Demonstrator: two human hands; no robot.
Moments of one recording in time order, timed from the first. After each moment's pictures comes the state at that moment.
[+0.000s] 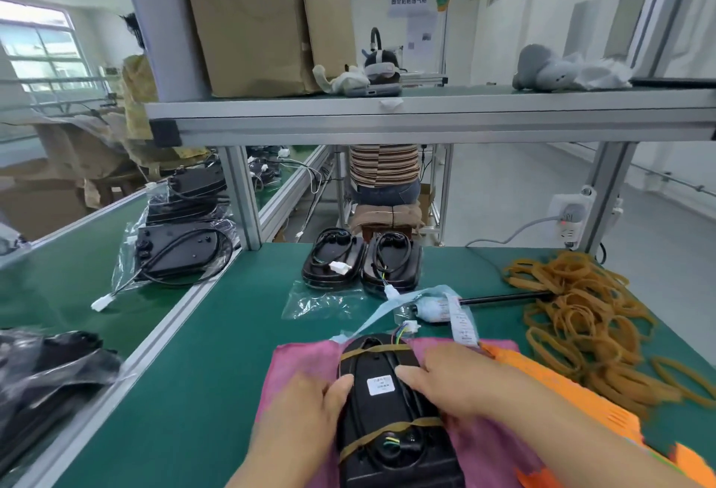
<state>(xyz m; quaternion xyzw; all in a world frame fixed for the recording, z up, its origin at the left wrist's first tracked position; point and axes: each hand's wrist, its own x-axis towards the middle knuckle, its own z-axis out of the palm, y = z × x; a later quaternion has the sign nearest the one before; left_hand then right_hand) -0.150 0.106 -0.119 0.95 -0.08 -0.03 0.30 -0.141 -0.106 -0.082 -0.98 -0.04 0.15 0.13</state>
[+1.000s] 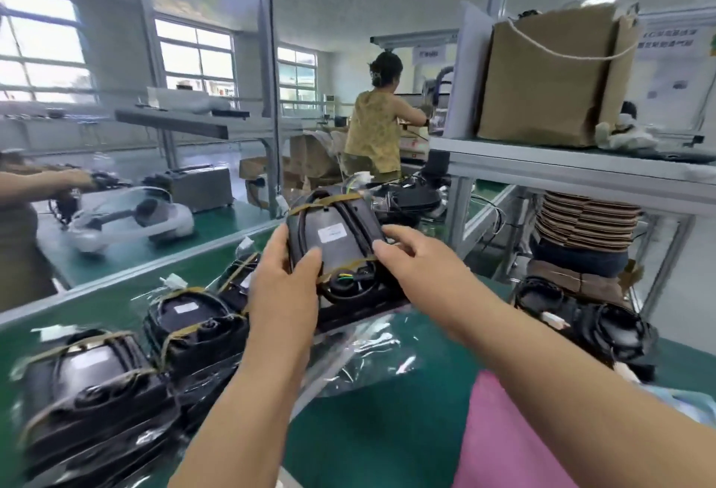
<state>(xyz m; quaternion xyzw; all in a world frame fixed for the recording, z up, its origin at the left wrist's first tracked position) -0.213 0.317 0.007 0.64 0.16 0.37 0.66 -0.143 0.172 0.045 -0.82 -0.28 0.02 0.49</state>
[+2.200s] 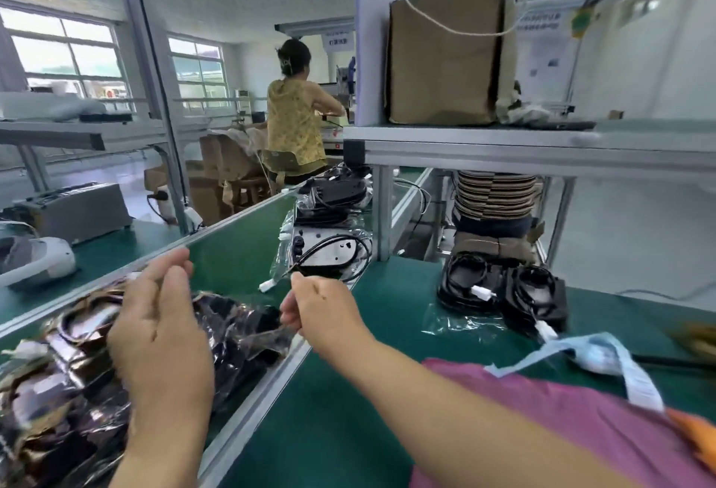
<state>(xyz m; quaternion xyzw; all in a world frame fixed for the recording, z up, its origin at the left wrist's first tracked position) -0.190 0.337 -0.014 0.62 0.14 0.50 0.58 -0.107 0.221 -0.027 -0.78 -0.18 0.04 0.60</state>
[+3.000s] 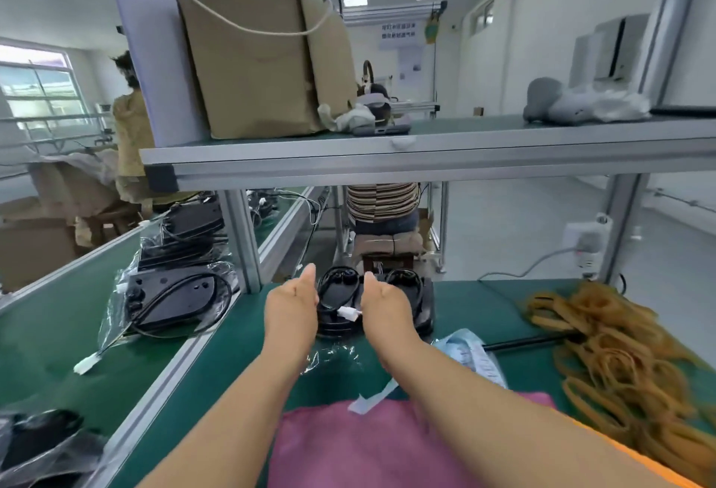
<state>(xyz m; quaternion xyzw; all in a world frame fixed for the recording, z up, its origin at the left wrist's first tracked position) 0.023 0.101 -0.064 0.77 0.03 0.17 0.61 -0.007 -0.020 -0.059 -0.79 0.10 -0.15 0.58</state>
